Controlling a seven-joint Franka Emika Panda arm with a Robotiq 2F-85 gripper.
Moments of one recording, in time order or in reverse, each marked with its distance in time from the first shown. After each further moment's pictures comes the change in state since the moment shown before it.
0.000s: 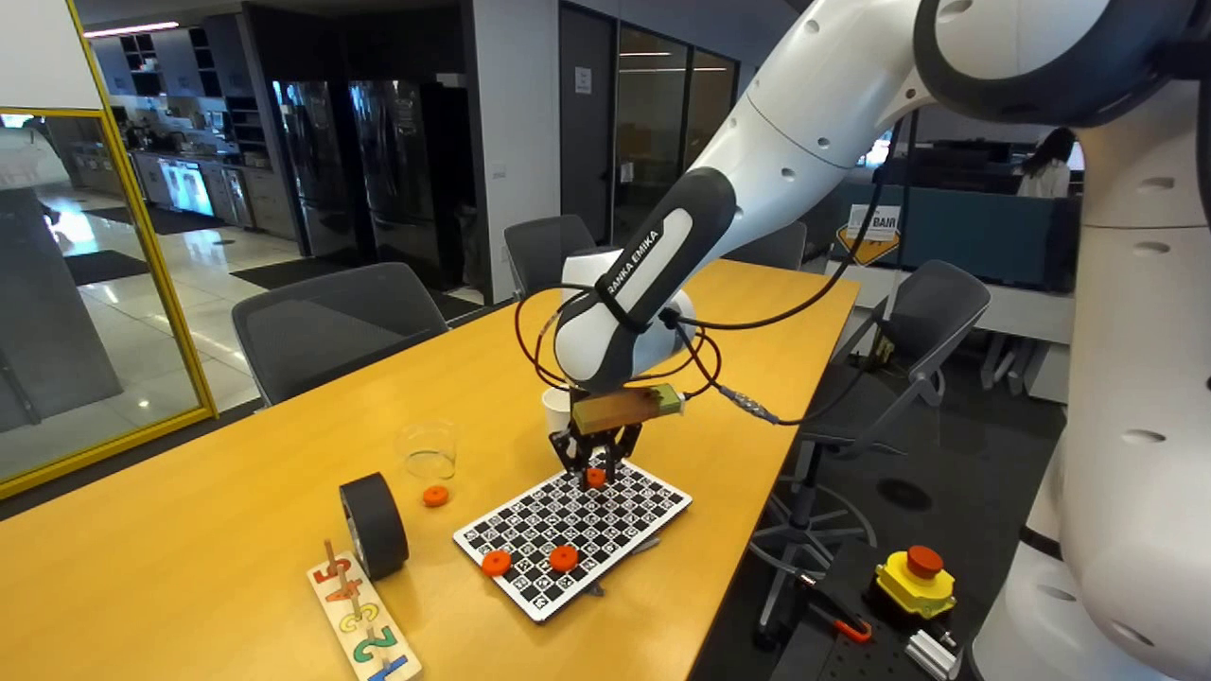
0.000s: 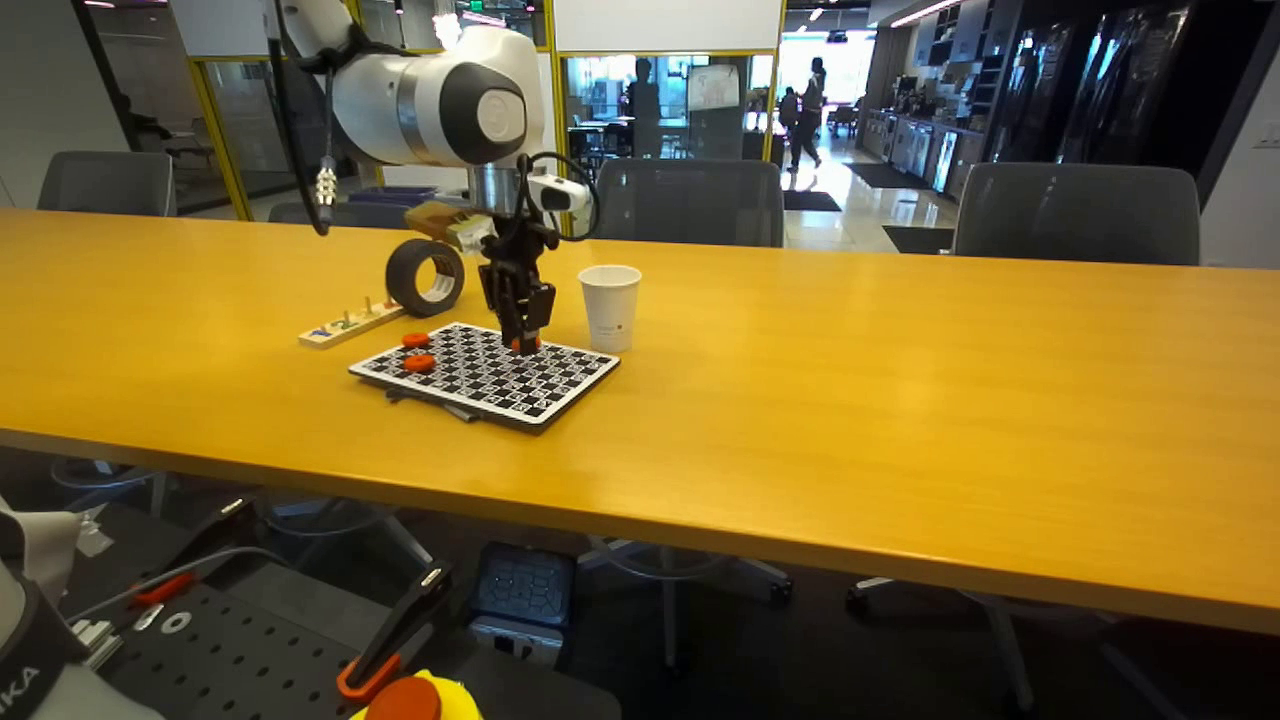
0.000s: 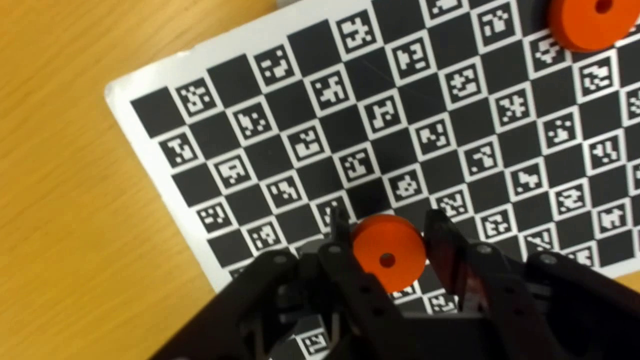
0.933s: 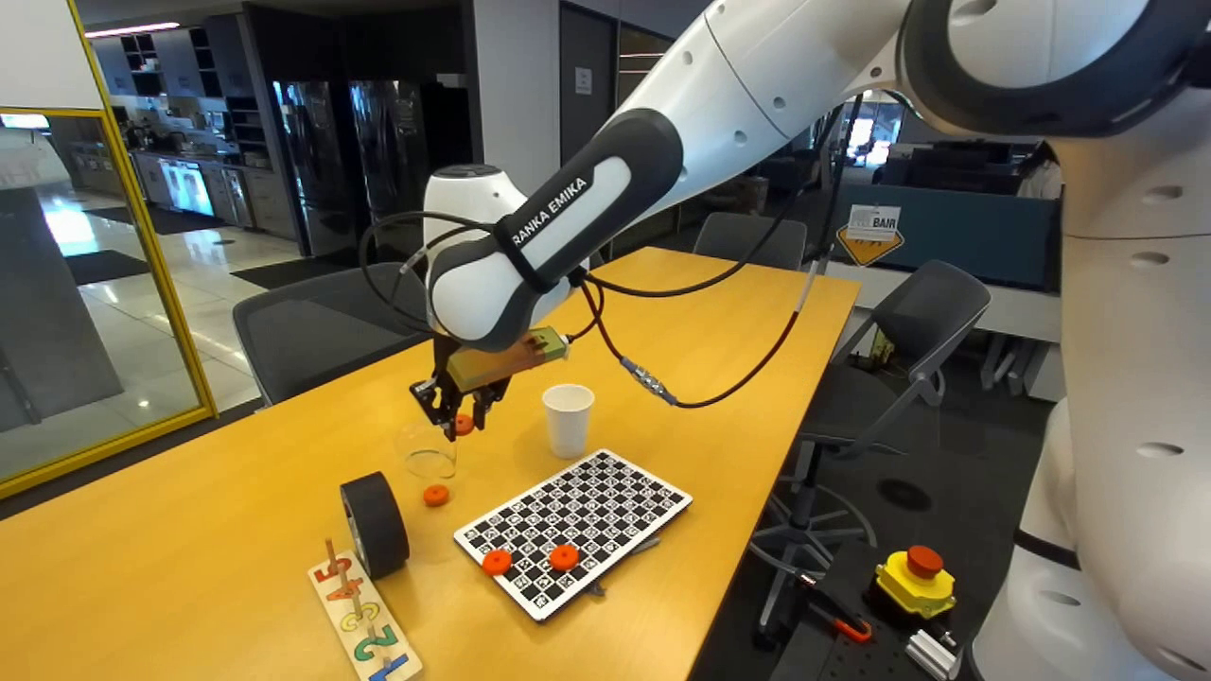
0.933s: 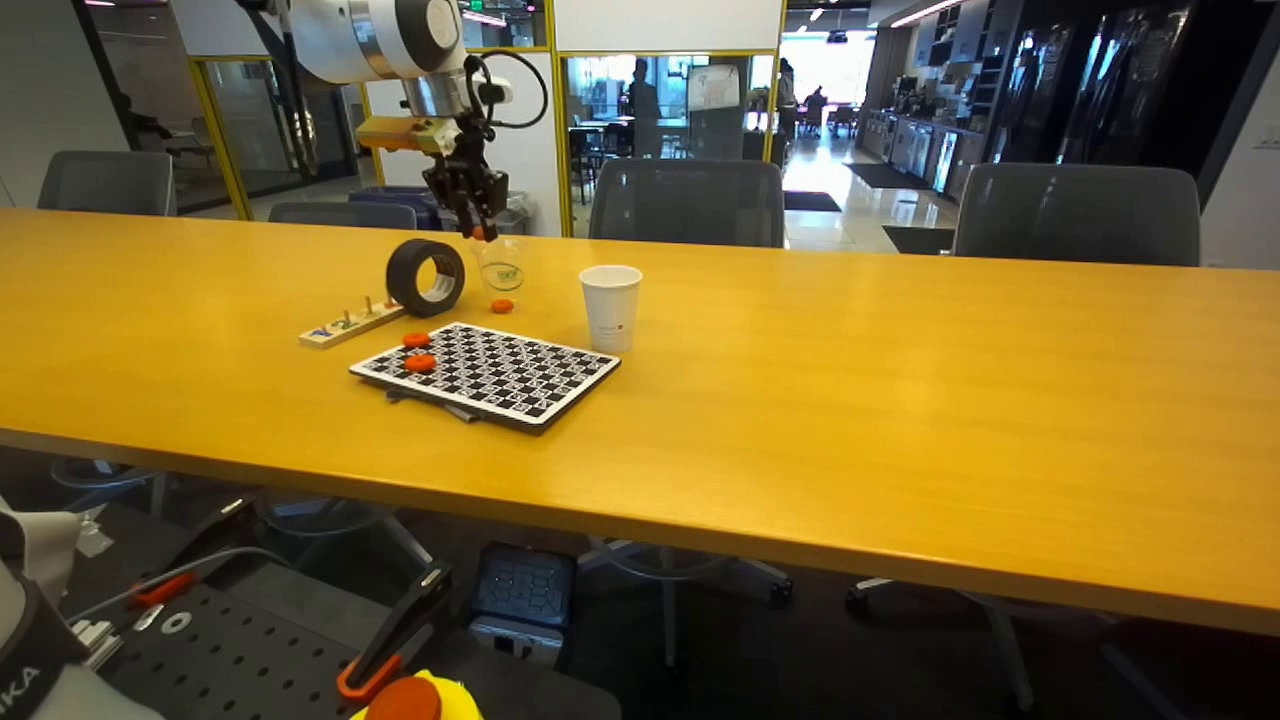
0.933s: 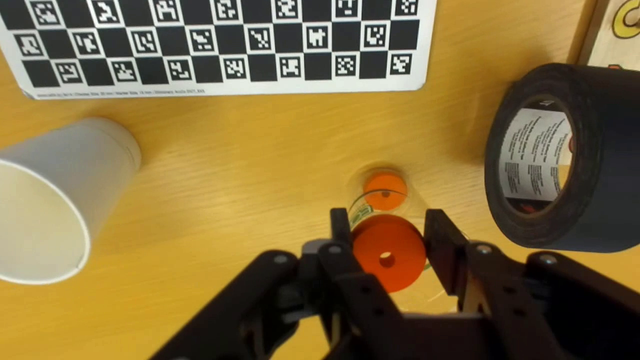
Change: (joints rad) arm 0.144 0.059 0.083 0.336 -0.136 -0.058 -0.016
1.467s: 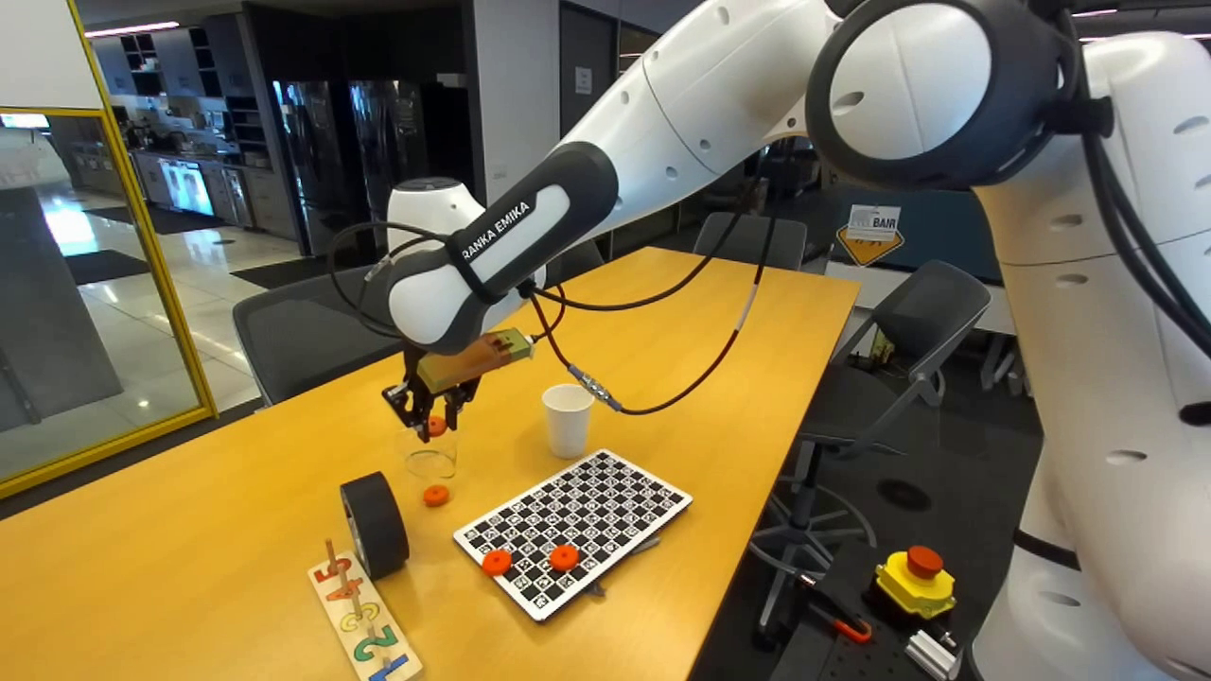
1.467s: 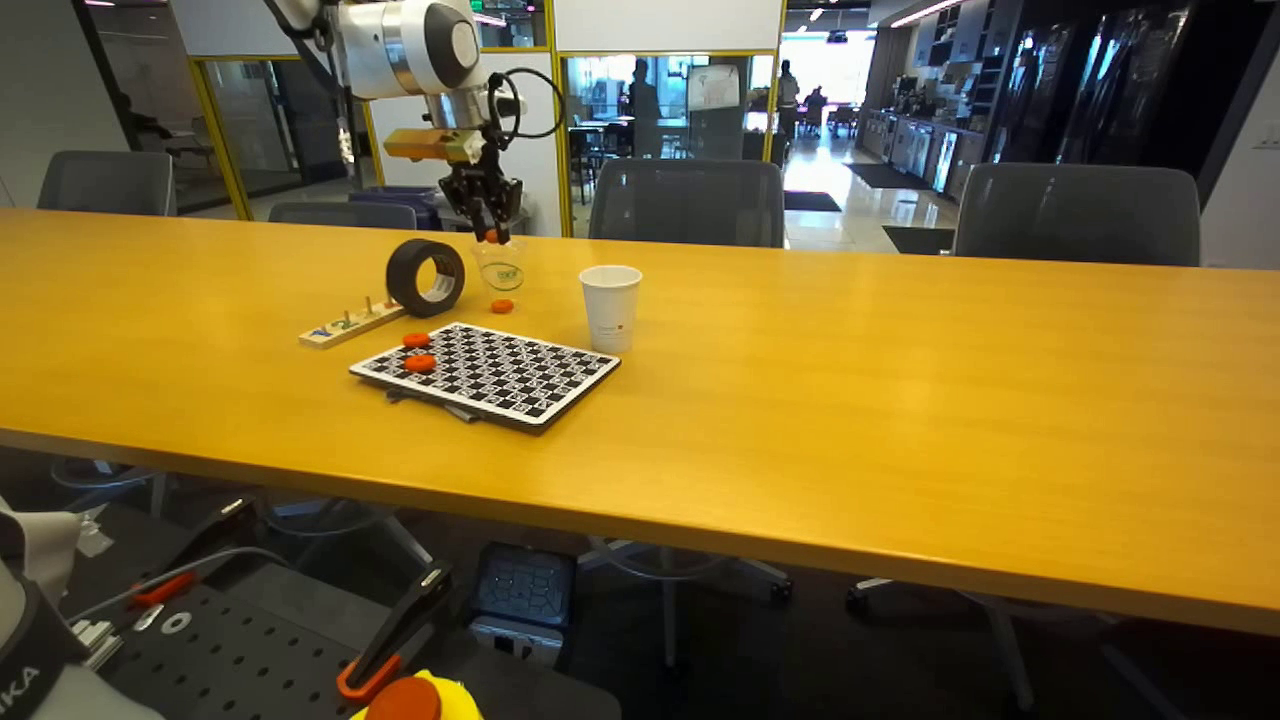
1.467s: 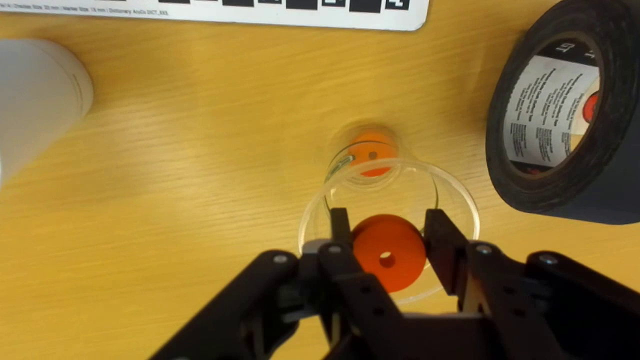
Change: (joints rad) arm 0.003 0.170 0.002 0.219 0.000 -0.064 -0.070
